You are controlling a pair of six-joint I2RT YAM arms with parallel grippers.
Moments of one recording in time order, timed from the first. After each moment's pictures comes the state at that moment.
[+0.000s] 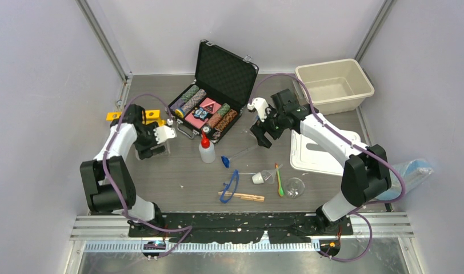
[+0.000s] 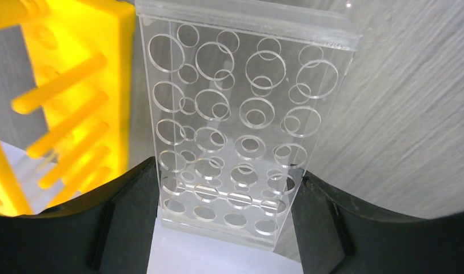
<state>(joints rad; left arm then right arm) 0.15 1.47 0.99 -0.82 0.14 1.36 0.47 1.56 1.23 -0.65 -0.30 -0.45</state>
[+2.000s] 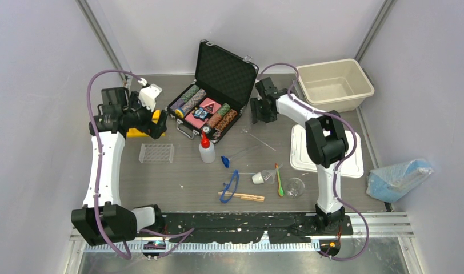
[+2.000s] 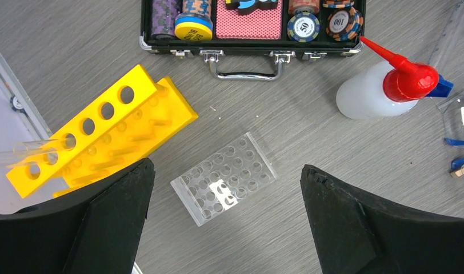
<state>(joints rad) 0.14 1.21 1.28 -0.87 0.47 0.60 0.42 2.10 1.64 -0.60 0.03 0.26</state>
